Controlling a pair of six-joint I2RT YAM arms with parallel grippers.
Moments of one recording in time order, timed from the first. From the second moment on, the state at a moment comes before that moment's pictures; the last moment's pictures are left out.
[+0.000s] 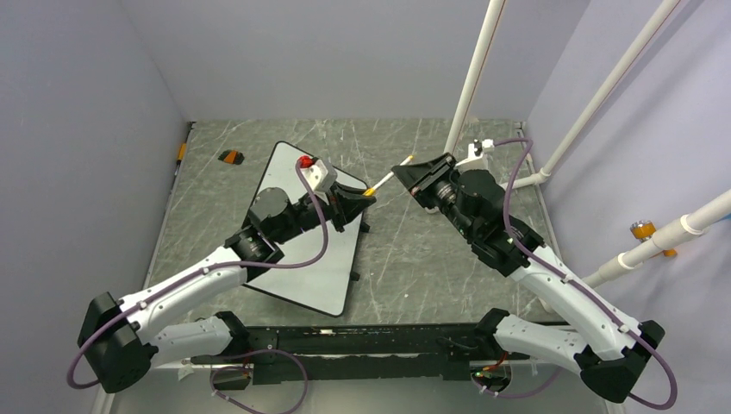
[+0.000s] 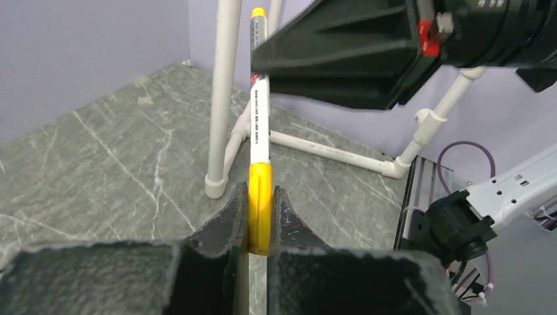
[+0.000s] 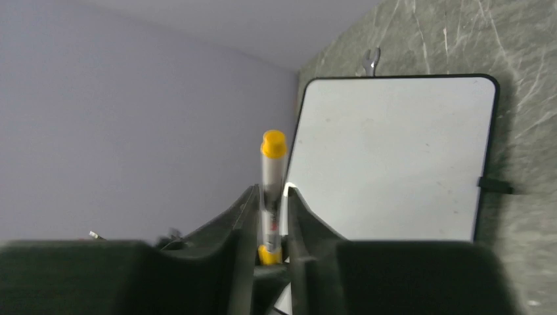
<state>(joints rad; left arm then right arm) -0.80 1.09 0.78 0.47 0.28 -0.24 0.76 0.96 1.06 -0.23 0.28 1.17</state>
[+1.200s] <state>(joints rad) -0.50 1.03 1.34 -0.48 0.87 -0.04 0.50 0.96 1.14 -0.06 -0.73 0.61</state>
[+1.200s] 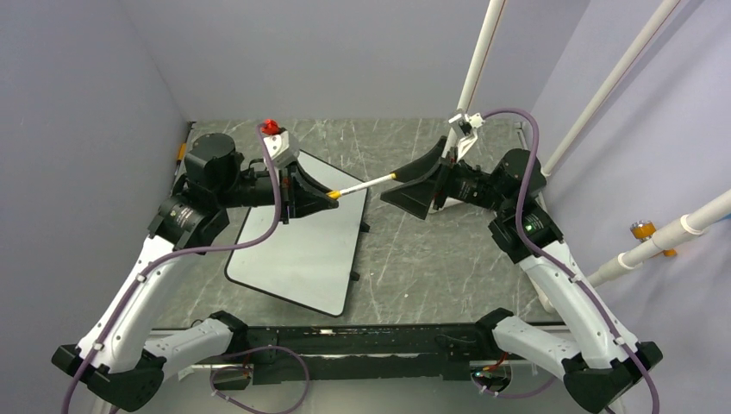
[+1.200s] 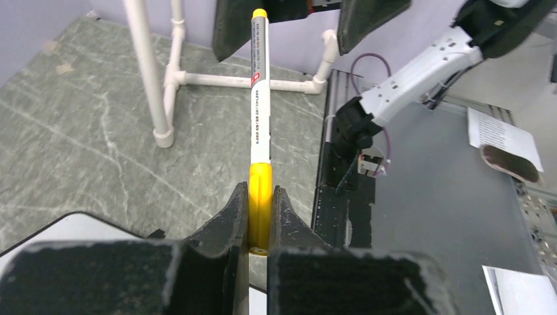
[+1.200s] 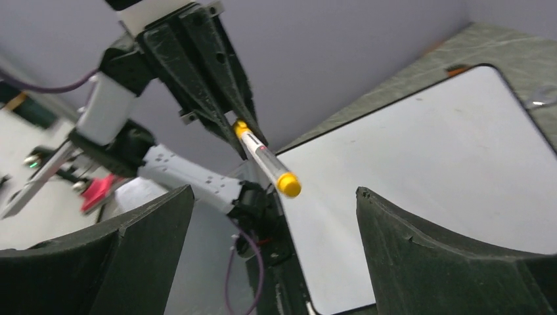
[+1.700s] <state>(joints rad) -0.50 1.07 1.32 -0.35 1.08 -0.10 0.49 1.06 1.13 0.22 -0.95 0.79</state>
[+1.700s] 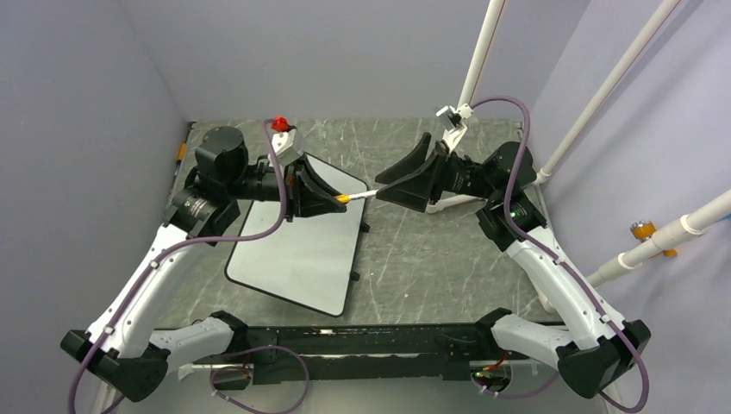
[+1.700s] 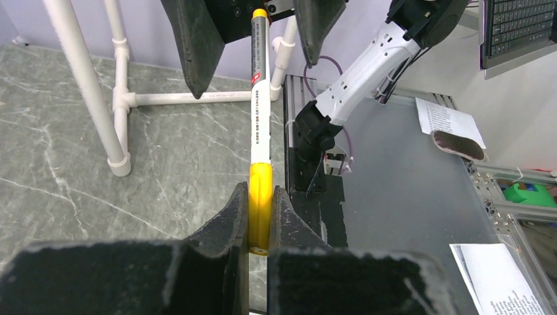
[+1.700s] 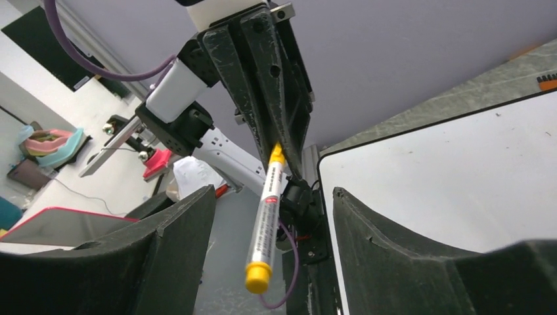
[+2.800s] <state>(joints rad) -0.50 1.23 1.42 -0.55 1.07 0.13 0.49 1.13 1.14 0.05 -1.02 0.67</state>
